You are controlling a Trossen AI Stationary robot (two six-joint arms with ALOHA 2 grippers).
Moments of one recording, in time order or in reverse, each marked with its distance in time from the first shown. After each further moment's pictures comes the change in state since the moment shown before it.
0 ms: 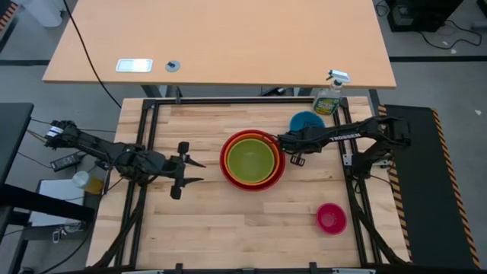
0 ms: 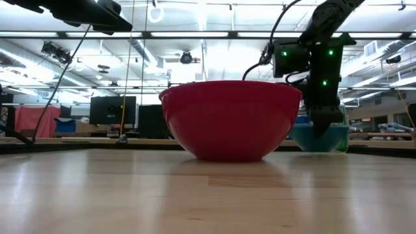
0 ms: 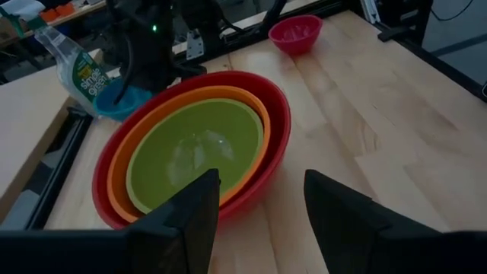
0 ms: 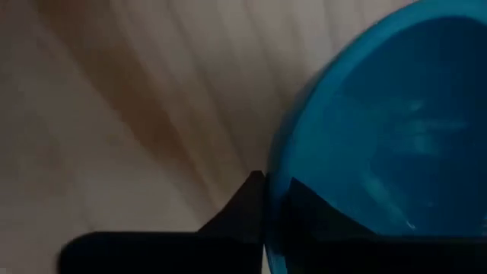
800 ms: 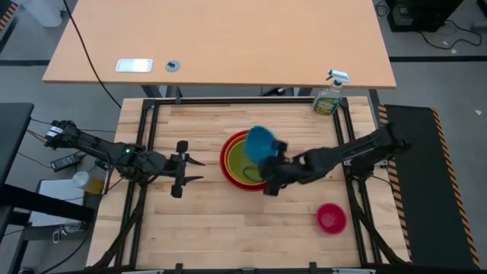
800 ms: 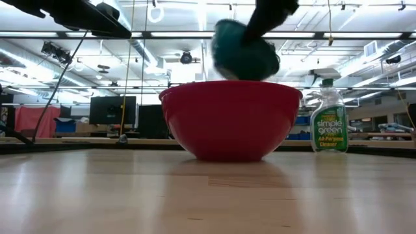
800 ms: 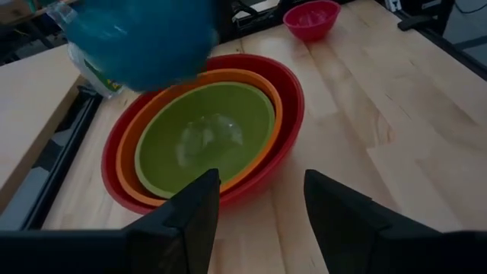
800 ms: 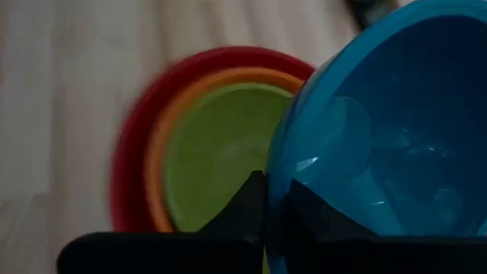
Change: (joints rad) left arm 0.000 0.001 0.000 -0.038 -0.047 -0.049; right arm 0.473 0.050 0.497 0.137 0.062 0.033
